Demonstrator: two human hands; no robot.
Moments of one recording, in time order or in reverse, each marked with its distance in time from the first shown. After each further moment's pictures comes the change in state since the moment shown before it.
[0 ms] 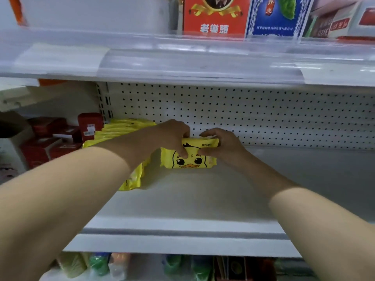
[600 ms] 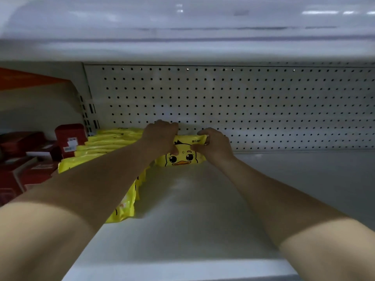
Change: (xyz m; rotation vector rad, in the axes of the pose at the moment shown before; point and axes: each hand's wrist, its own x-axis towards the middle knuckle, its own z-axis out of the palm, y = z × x) left_hand 0.077 -0.061 0.032 0.264 0.310 -0.110; right_hand 0.089 0.043 0.050 -0.197 0.251 0.032
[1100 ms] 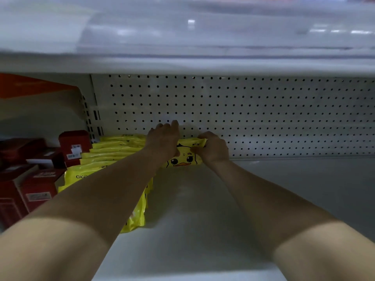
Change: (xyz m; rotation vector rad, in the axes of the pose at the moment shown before) left_hand 0.003 -0.010 0.008 -0.053 0.104 -0.070; right_hand 0.011 -0.021 0.018 -0.080 0.027 0.084
